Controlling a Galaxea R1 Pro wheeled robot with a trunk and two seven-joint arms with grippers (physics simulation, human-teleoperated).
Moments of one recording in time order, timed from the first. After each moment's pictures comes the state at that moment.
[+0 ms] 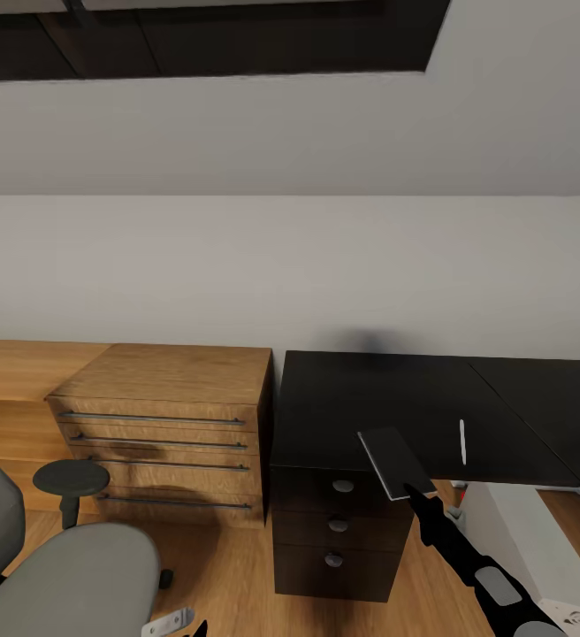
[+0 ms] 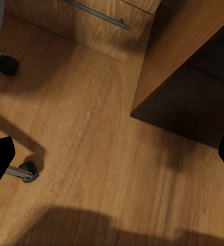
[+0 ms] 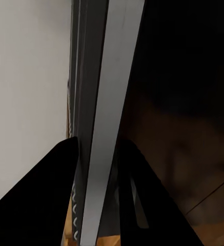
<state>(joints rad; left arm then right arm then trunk) -0.03 -0.02 -0.02 -0.82 0.34 0.00 -0.03 -0.54 -0.11 -0.60 -0.31 -0.68 0.40 0.76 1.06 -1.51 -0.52</state>
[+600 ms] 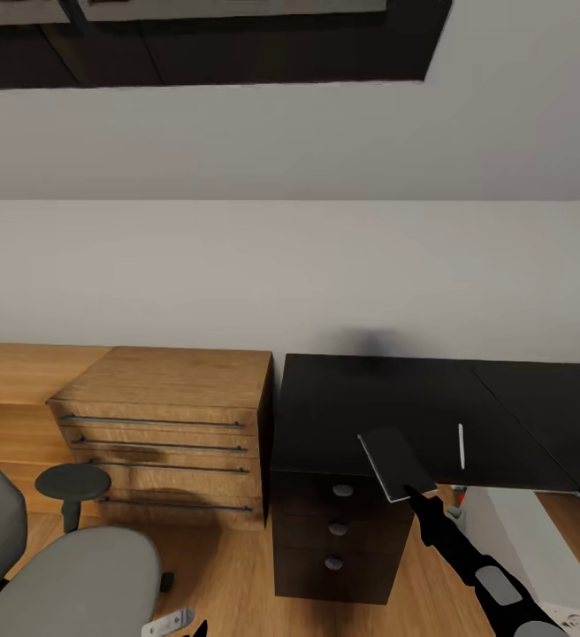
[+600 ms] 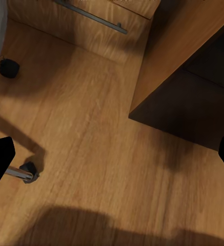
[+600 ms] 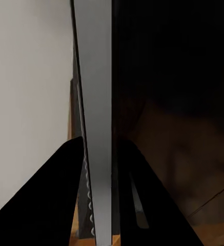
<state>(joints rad) -0.03 -0.02 -0.02 -0.82 0.34 0.00 -0.03 -0.54 -0.11 -0.59 -0.31 -0.68 0.39 0.76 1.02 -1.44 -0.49</state>
